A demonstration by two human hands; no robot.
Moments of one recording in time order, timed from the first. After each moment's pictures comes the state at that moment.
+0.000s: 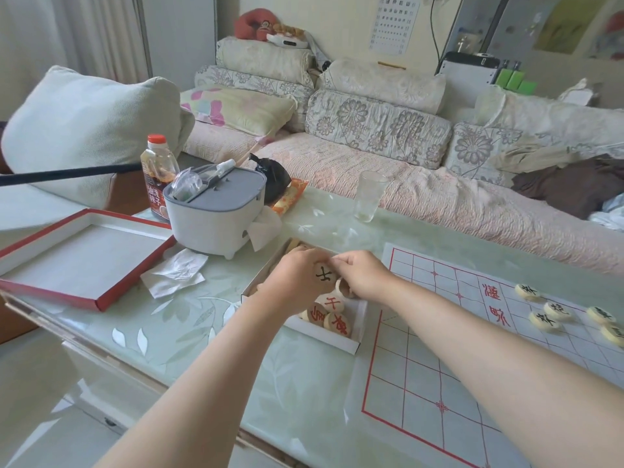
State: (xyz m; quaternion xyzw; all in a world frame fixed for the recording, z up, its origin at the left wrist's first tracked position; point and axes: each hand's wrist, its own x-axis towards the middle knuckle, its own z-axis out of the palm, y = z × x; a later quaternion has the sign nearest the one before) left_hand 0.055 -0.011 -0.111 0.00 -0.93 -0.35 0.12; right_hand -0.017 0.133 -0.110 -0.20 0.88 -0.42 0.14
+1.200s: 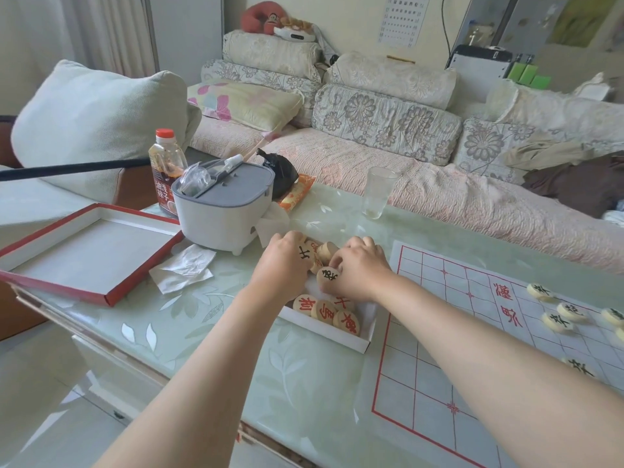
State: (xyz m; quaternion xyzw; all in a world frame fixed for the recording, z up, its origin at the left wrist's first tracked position) left_hand 0.049 -0.036 -0.111 0.14 -0.92 -0.34 0.13; right_hand -0.023 0.110 -0.112 -0.25 0.97 -0.05 0.00
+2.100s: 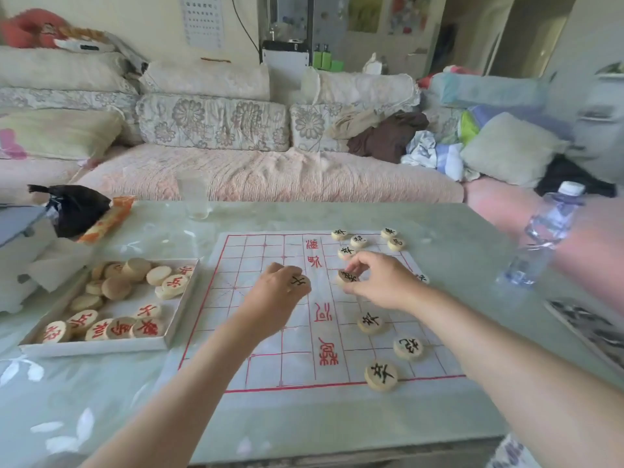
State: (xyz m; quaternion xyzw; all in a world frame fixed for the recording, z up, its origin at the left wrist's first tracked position) left_hand 0.077 0.248 -0.111 -0.15 -0.93 -0.34 0.03; right_hand 0.087 0.470 -0.089 -0.02 0.95 -0.31 -0.02
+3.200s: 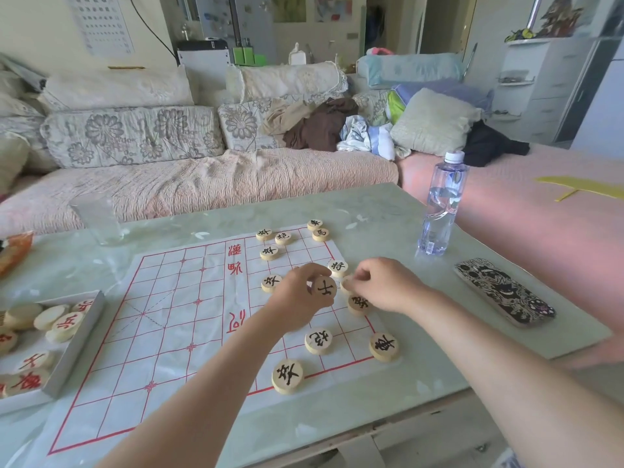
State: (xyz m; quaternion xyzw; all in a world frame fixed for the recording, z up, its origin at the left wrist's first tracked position) left_hand 0.093 0.431 -0.118 -0.23 -0.87 -0.42 -0.09; right_hand 0.149 0.612 -0.103 0.13 0.95 -0.28 -0.03
